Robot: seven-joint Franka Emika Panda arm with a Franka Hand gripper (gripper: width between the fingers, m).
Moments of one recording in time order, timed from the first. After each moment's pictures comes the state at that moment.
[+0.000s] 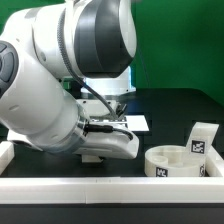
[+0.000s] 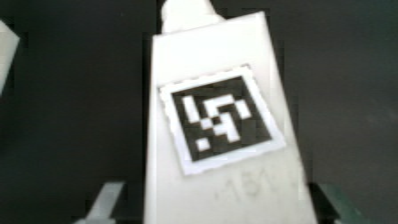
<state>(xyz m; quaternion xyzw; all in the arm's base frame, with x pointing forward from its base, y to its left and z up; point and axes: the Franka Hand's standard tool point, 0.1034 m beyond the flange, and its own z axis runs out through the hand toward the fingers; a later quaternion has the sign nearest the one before) 0.538 -0.062 0.002 -0.89 0.19 0.39 0.12</state>
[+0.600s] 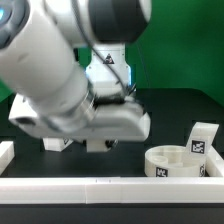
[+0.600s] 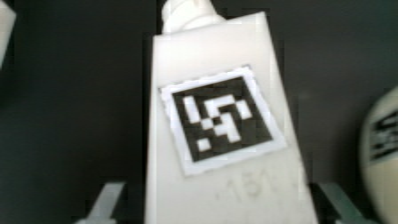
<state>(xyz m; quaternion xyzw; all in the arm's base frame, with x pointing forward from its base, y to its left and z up) 0.570 -0.049 0.042 -0.92 0.16 0.34 0.12</state>
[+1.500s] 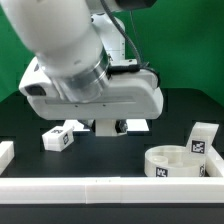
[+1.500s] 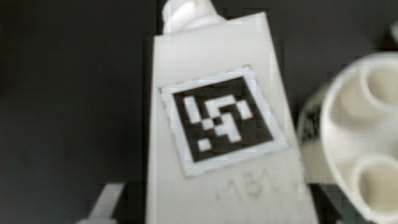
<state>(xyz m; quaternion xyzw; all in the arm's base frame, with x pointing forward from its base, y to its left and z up) 0.583 -0.032 0.075 -0.95 0.18 0.24 0.11</state>
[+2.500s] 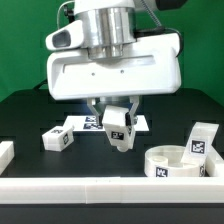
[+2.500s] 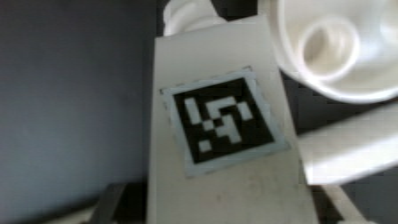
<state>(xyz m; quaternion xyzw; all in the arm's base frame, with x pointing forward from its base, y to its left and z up) 0.616 -0.021 0.098 -0.98 0.18 -0.10 0.04</state>
